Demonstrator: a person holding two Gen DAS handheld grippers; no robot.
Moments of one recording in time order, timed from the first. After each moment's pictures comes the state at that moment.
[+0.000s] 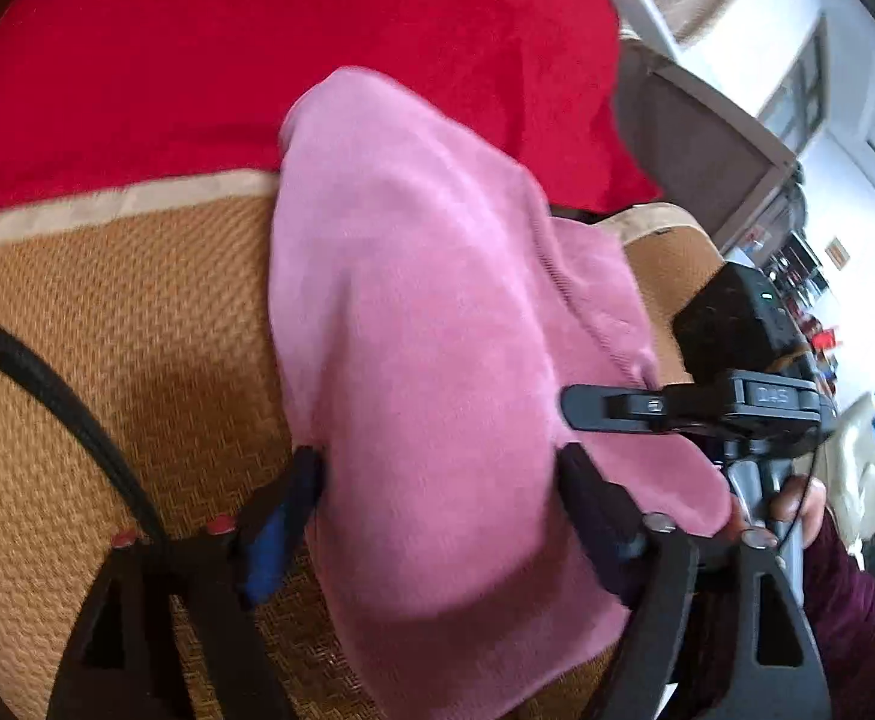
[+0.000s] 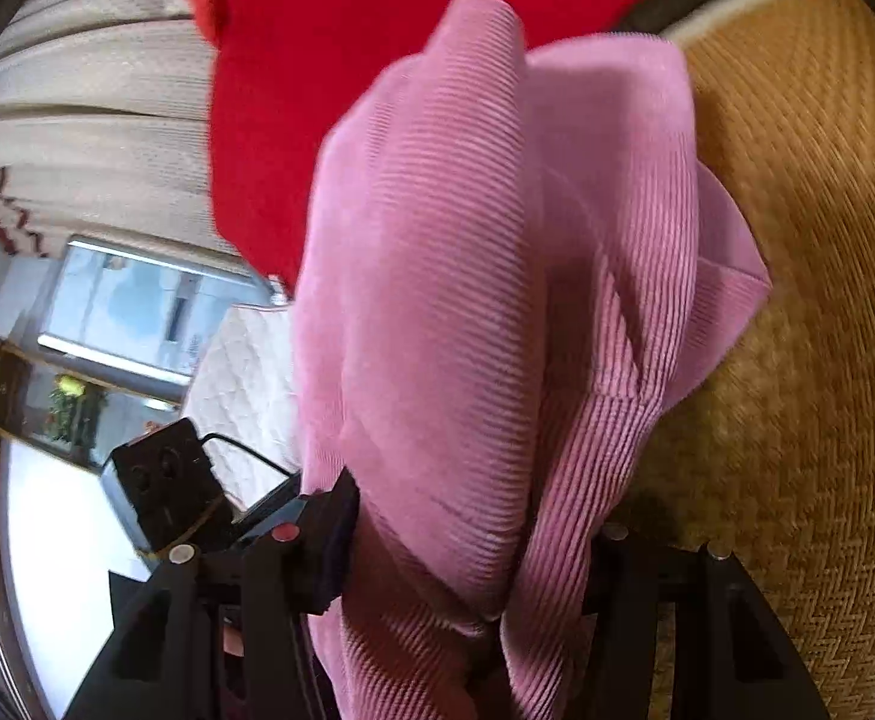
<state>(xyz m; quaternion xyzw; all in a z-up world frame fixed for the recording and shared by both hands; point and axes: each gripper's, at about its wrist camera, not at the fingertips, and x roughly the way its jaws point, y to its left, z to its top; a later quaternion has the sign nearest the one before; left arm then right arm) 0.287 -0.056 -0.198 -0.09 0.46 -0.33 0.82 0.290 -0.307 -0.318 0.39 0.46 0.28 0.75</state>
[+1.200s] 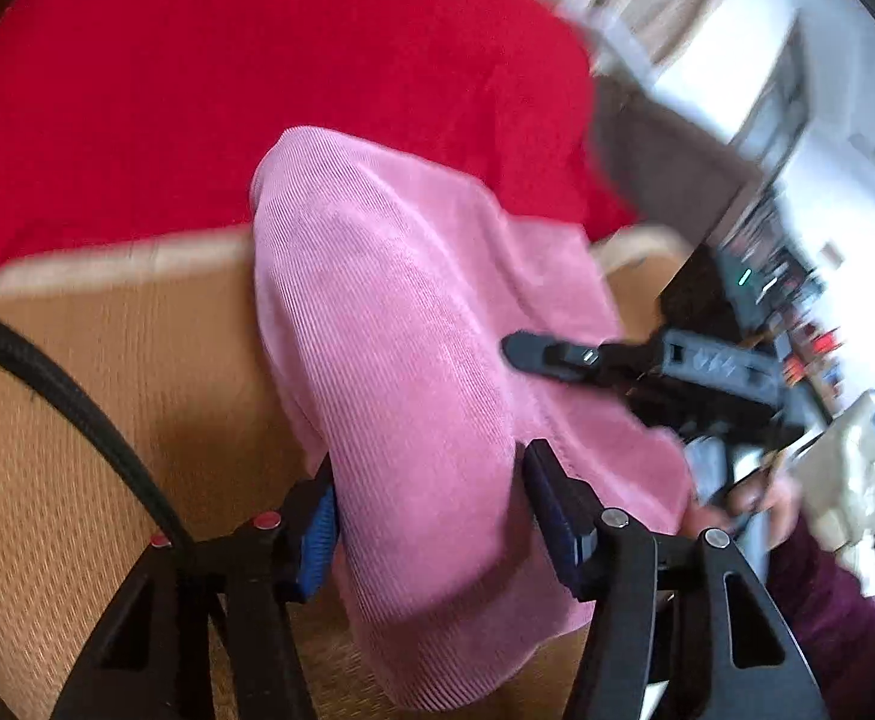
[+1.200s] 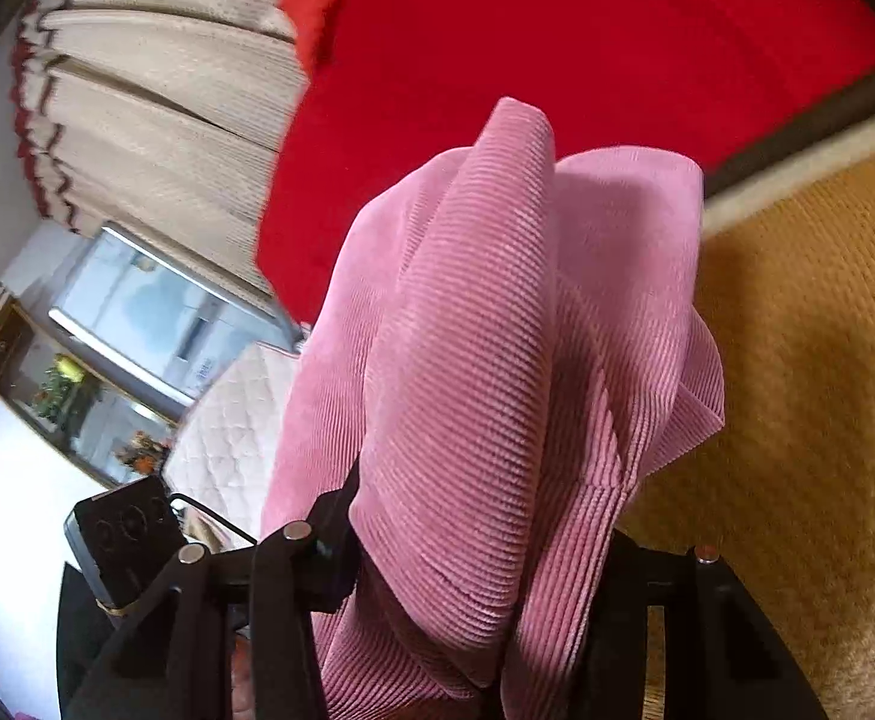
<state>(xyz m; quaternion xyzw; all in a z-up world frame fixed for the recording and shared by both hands) 0.253 -0.022 -0.162 -0.05 0.44 -0.31 0.84 0.306 -0.239 -0.248 0.34 0.36 0.27 0.82</state>
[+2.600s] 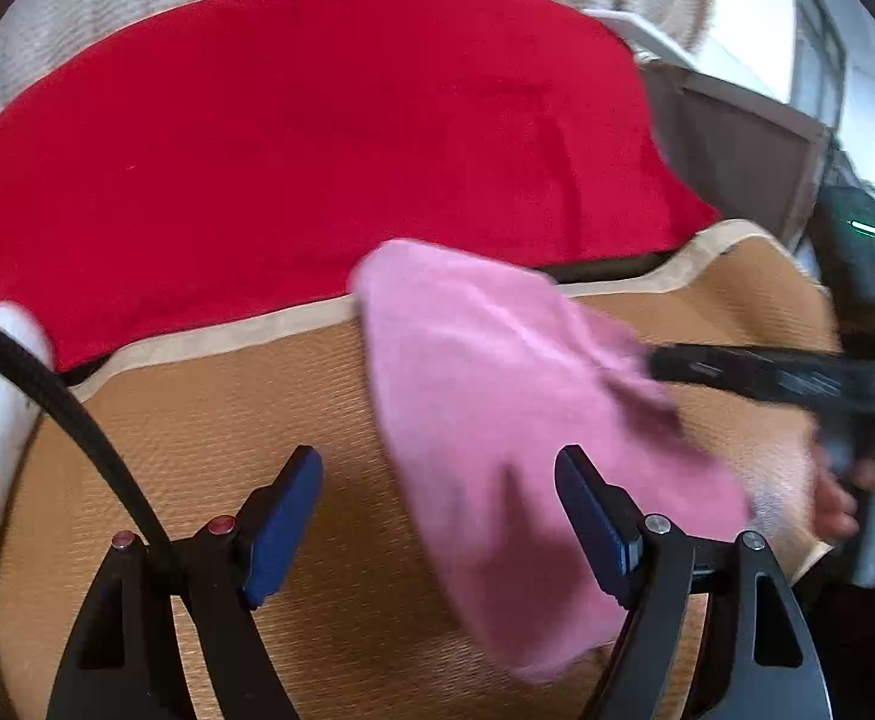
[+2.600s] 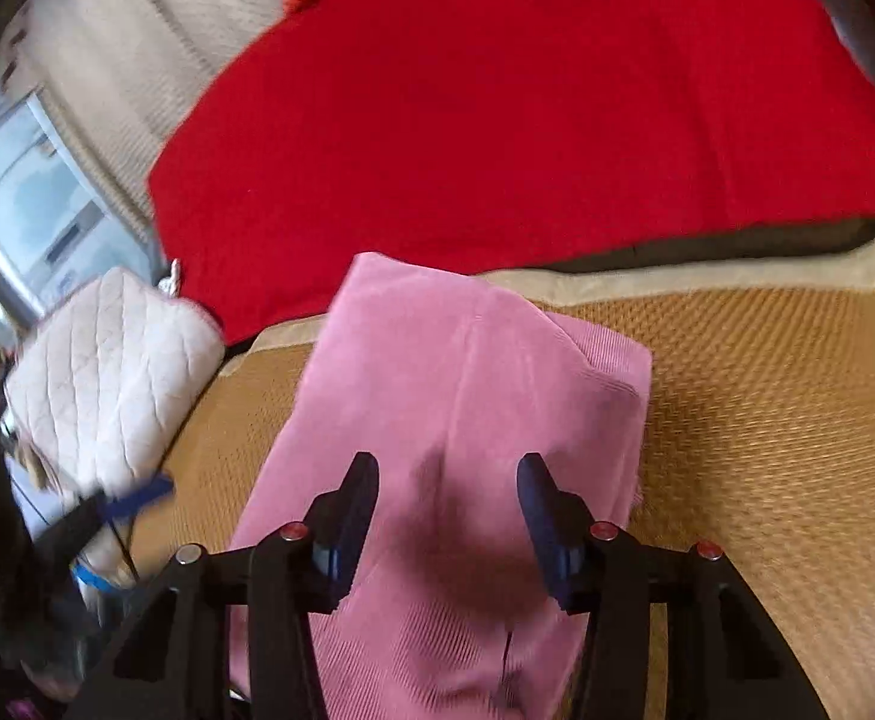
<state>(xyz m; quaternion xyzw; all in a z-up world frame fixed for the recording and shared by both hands) 0.236 -0.008 -0.121 0.04 0.37 -0.20 0.91 0.295 -0.205 -0.201 0.13 0.38 0.15 0.90</state>
